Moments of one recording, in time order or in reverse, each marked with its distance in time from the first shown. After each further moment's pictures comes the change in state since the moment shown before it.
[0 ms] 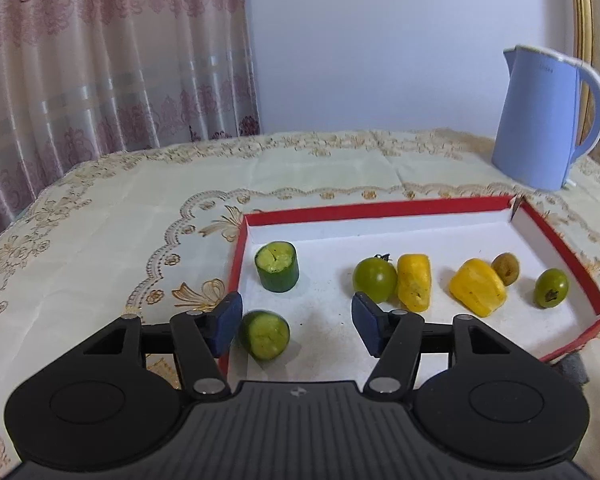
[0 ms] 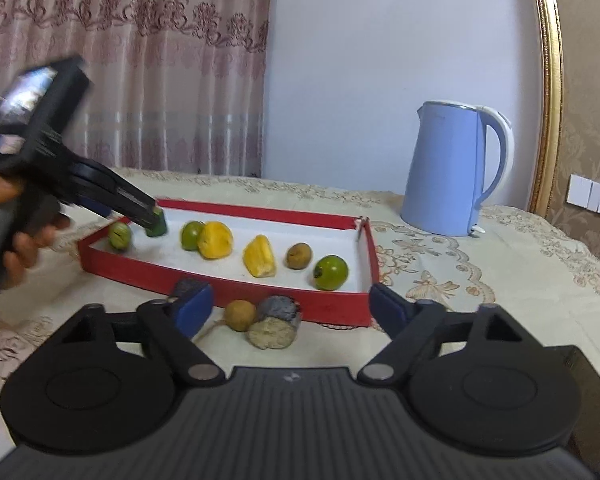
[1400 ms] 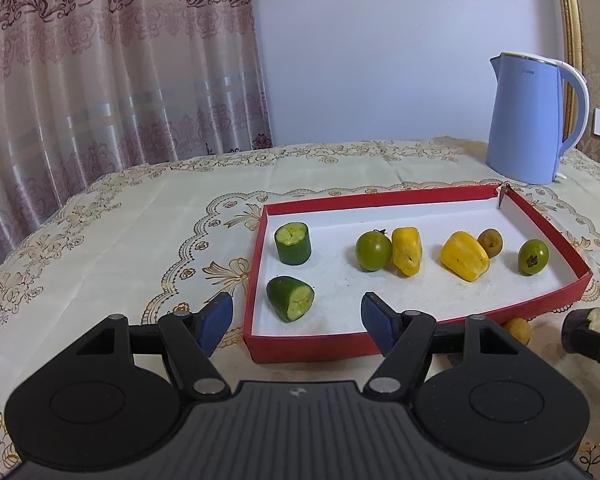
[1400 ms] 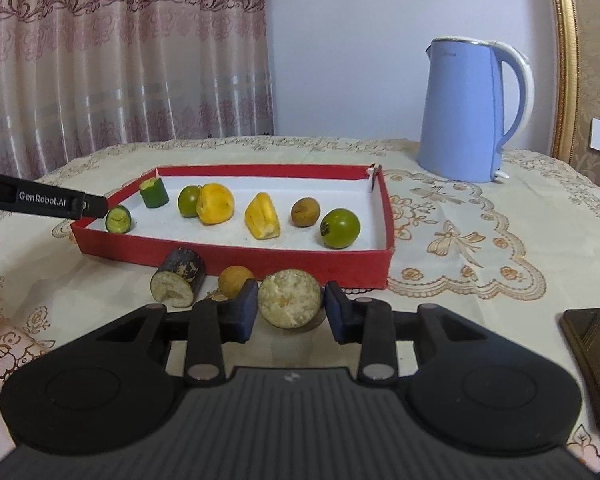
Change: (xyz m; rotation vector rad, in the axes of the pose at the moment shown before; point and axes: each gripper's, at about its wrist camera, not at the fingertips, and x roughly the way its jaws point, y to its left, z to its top) left arm -0.044 -0.002 -0.033 0.028 -0.053 0.043; right arm 0.019 -0.018 -0.005 0.102 0.100 0.083
